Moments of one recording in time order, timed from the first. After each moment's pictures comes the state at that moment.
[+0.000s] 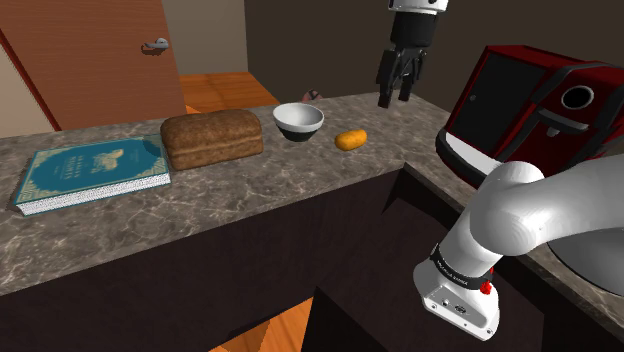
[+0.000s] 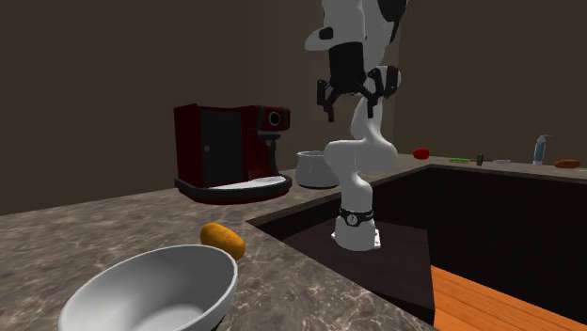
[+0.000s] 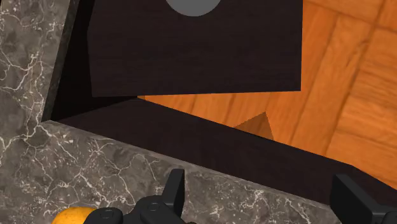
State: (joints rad) arm 0.01 -0.77 0.02 -2.28 0.10 1.42 0.07
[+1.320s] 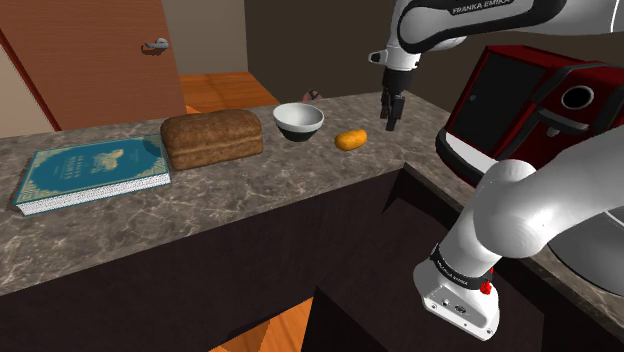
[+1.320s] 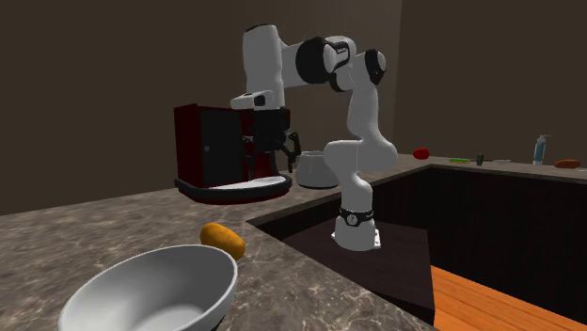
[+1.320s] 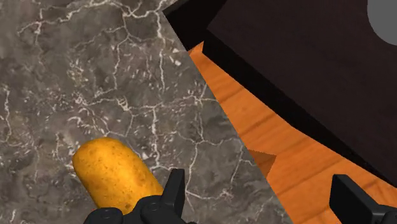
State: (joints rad) arm 0.11 -0.53 -0.42 -2.42 -0.22 1.83 -0.85
